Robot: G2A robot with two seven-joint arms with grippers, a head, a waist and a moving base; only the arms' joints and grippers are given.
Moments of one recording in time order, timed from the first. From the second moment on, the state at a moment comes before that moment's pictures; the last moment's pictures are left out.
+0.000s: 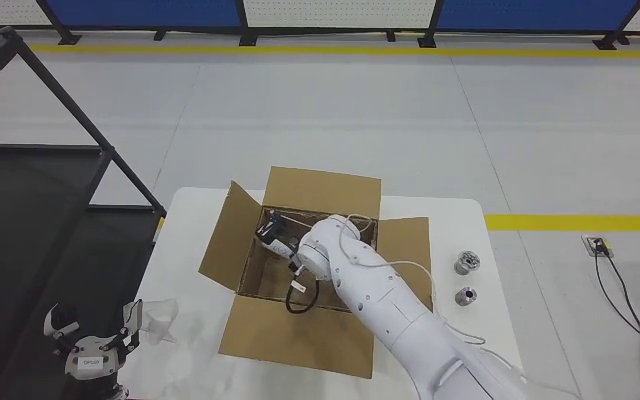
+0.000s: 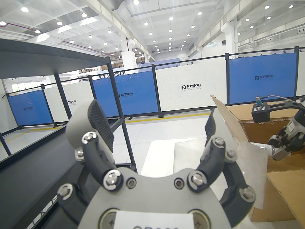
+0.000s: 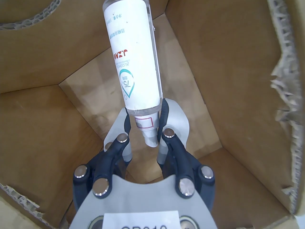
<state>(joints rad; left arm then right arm) 1.68 -1.27 -1.82 -1.74 1.35 -0.04 0.83 -0.23 -1.80 0.72 -0.60 -1.16 -0.23 0.94</state>
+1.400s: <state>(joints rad) 1.68 -1.27 -1.82 -1.74 1.35 -0.04 0.83 -1.00 -1.56 1.03 -2.01 -1.83 -0.35 1.27</state>
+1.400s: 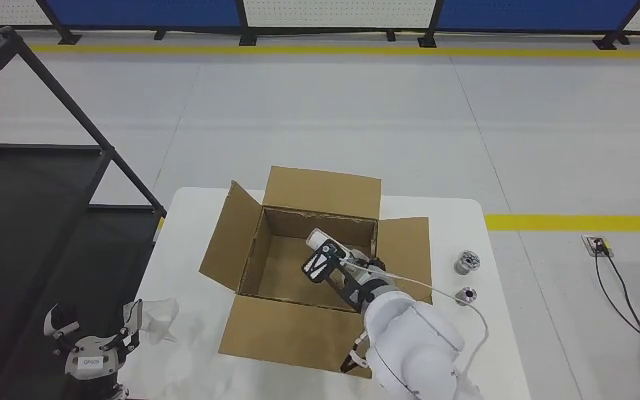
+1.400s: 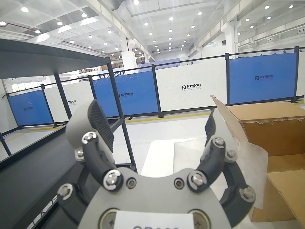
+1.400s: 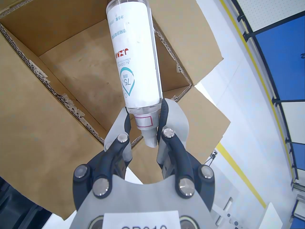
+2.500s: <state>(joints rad) 1.68 -1.27 -1.82 -1.74 1.35 -0.04 0.83 -1.59 -1.51 1.60 -2.35 -1.80 -0.22 1.07</state>
